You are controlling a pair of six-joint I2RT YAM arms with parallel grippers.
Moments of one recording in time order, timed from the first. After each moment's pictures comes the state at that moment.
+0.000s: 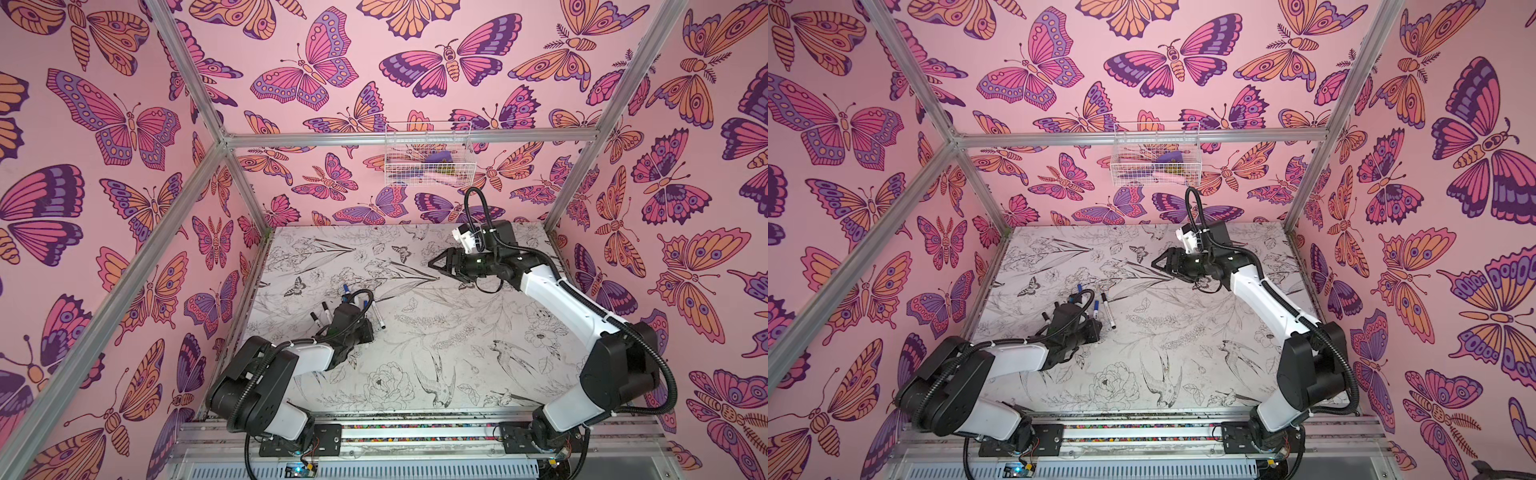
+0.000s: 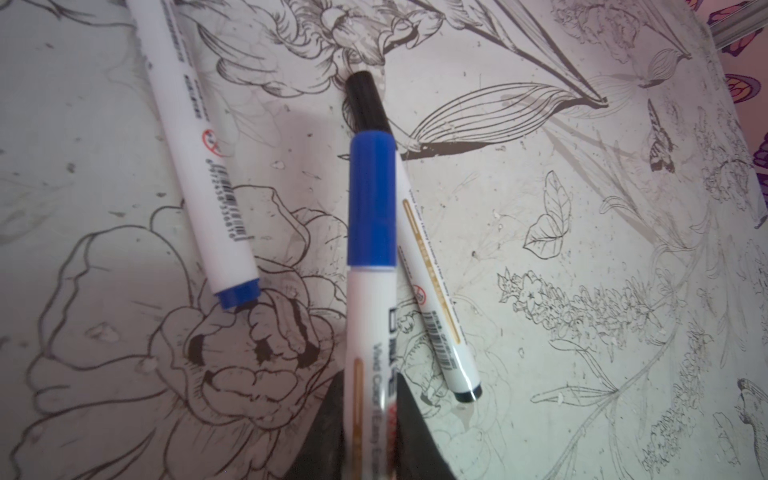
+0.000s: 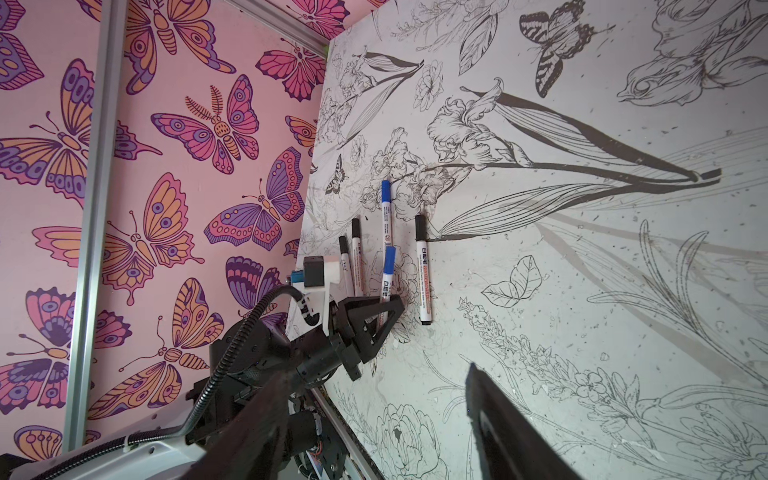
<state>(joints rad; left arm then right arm) -0.44 1.50 0.45 0.29 0.05 -0.60 0.36 1.58 1.33 -0.45 -0.67 0.62</state>
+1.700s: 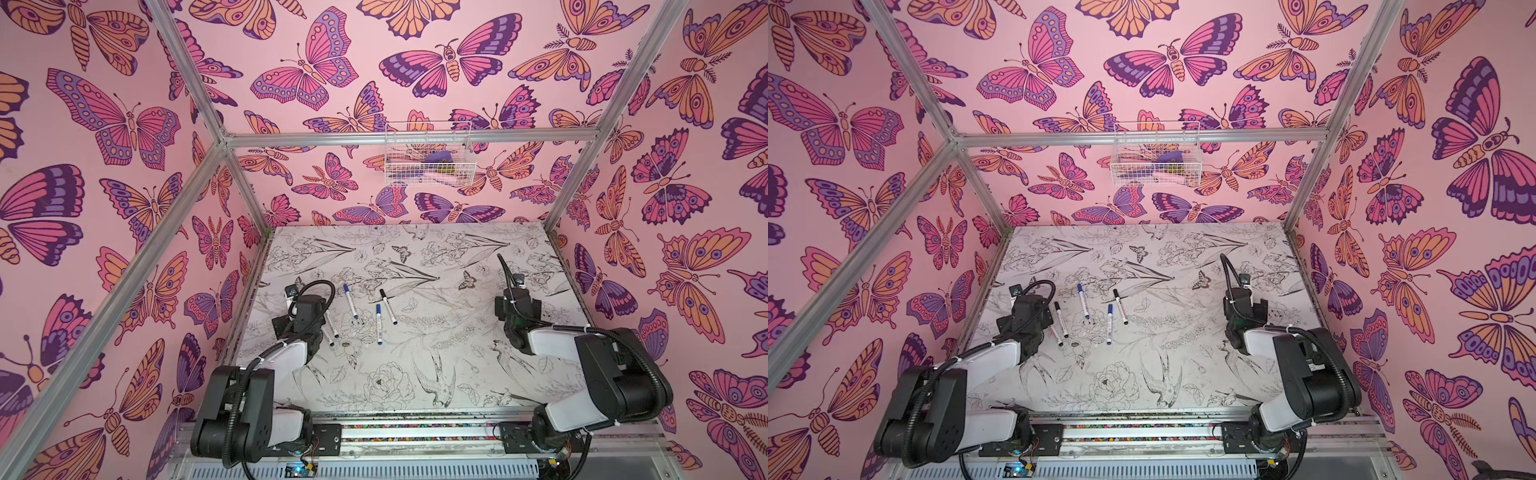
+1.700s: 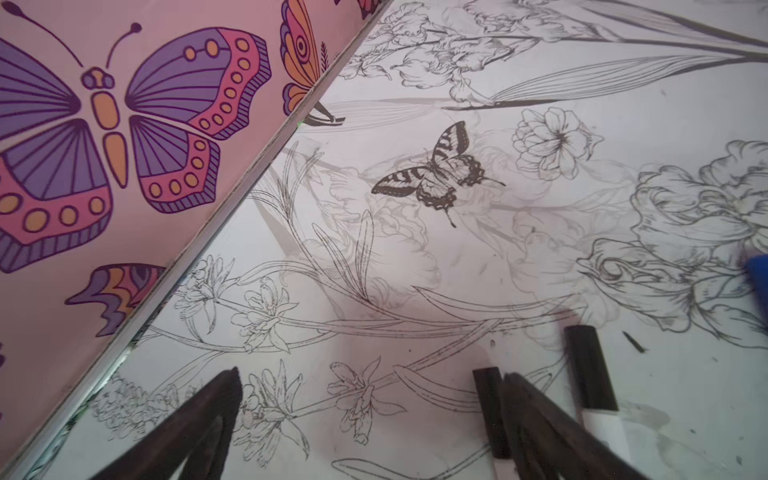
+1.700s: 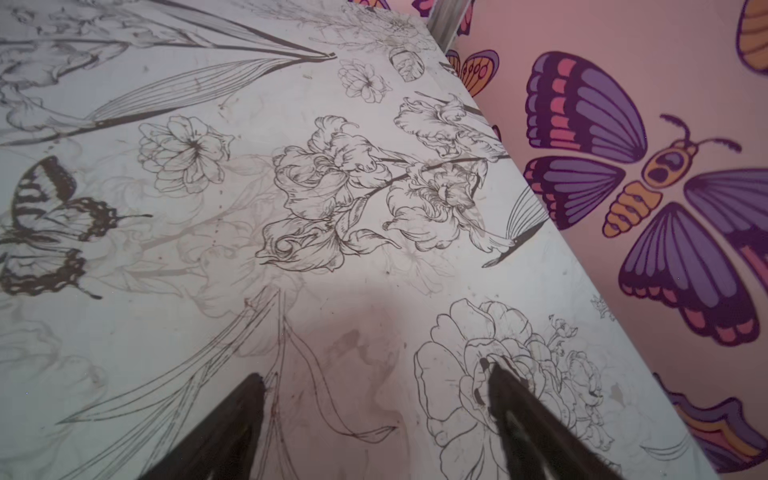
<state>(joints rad) -0.10 1.32 0.39 0.29 -0.58 -0.24 0.16 1.49 0.43 0.49 0.54 0.06</state>
